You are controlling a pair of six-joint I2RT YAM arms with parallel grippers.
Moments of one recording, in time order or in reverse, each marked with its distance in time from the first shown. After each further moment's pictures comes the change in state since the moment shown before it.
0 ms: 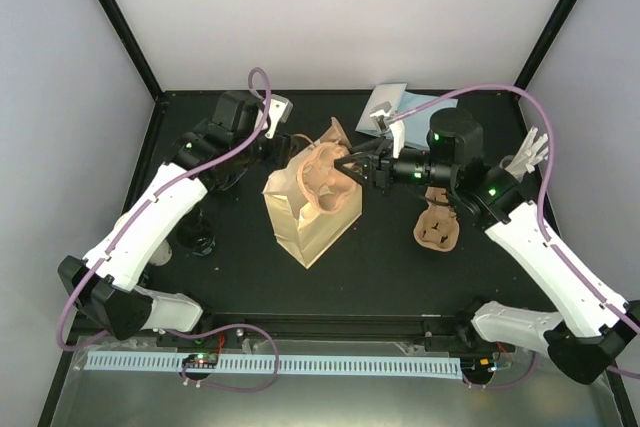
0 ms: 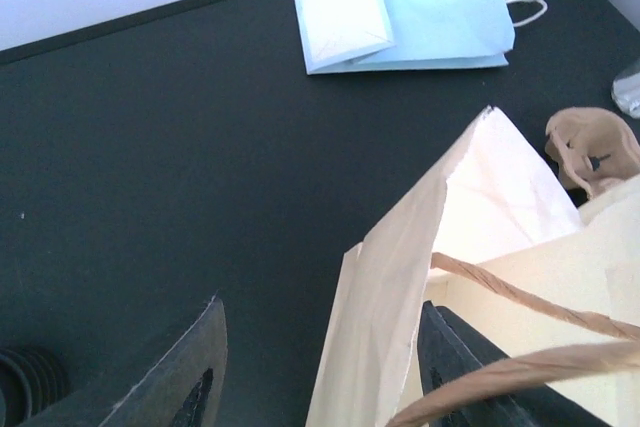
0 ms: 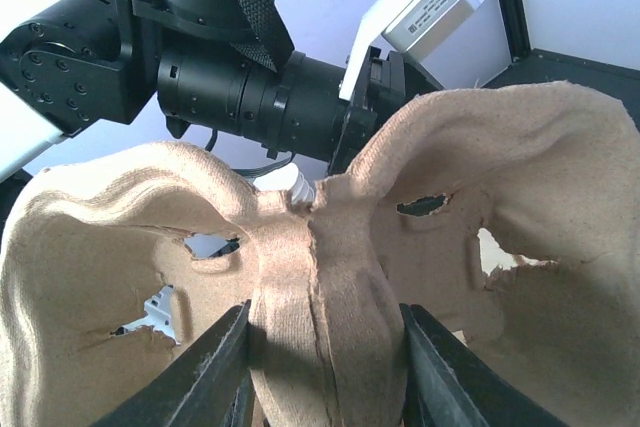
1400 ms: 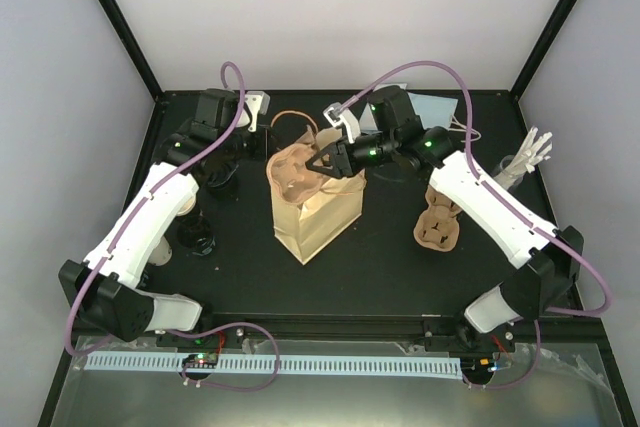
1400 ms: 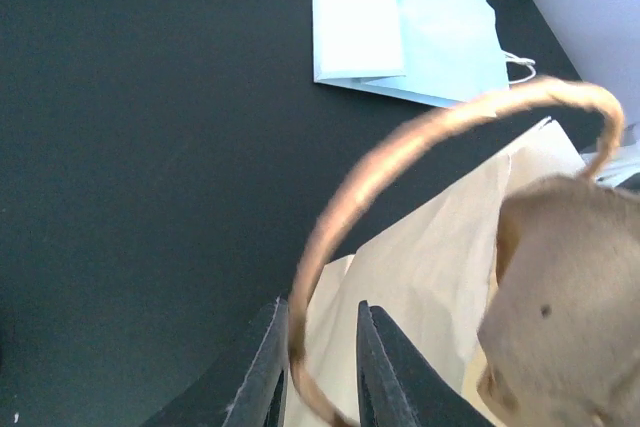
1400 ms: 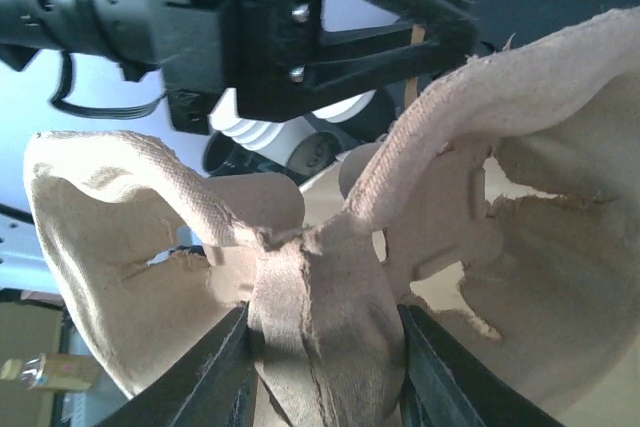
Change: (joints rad) left arm 0.151 -0.014 -0.079 0.092 0.150 -0.162; right arm -0.005 0.389 0.195 -0.145 -0.134 -0.050
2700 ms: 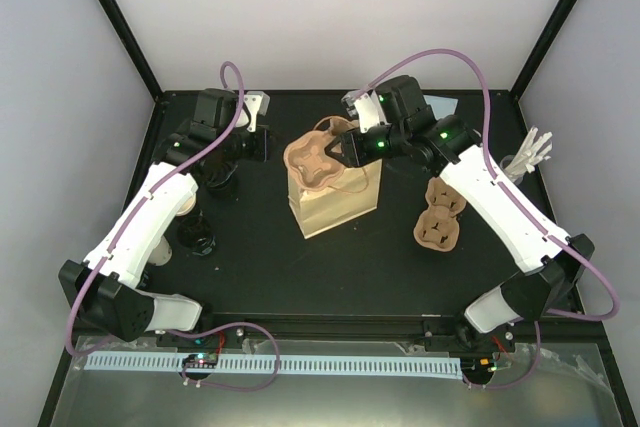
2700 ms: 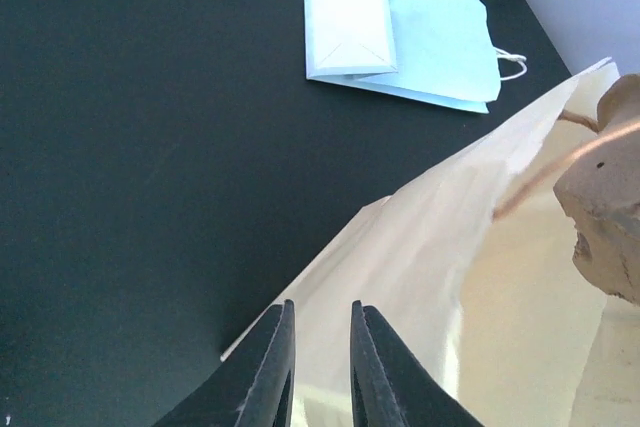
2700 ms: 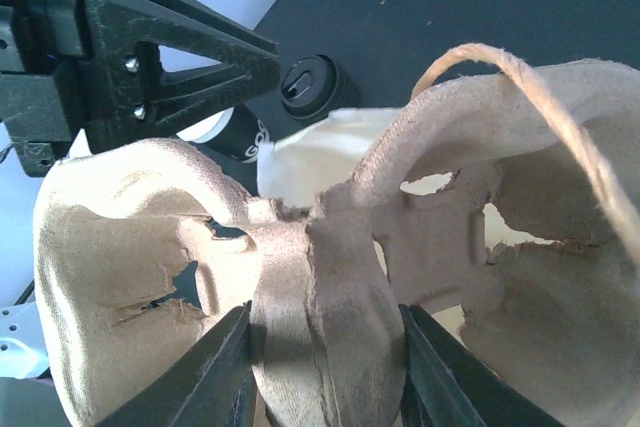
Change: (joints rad) left arm 0.010 -0.002 -0.002 -0.001 0.030 0.017; right arm -0.008 0.002 0.176 -0.269 0.330 -0.010
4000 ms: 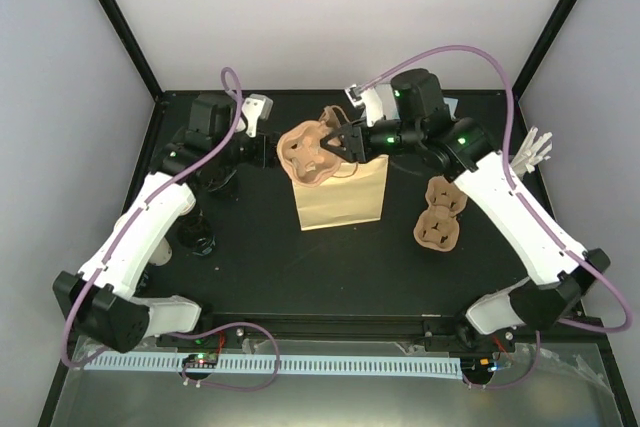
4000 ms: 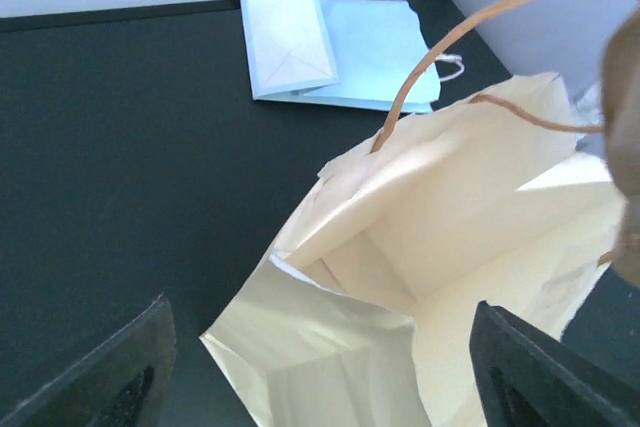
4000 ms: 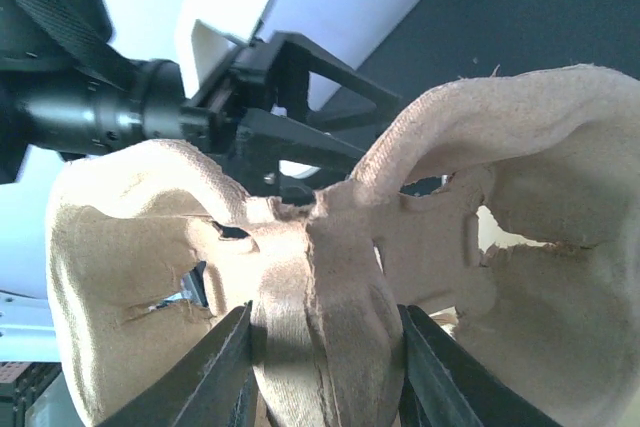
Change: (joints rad) left arm 0.001 -0.042 -0.061 0.081 0.111 0.057; right arm 0.000 -0.048 0.015 0.076 -0.119 0.060
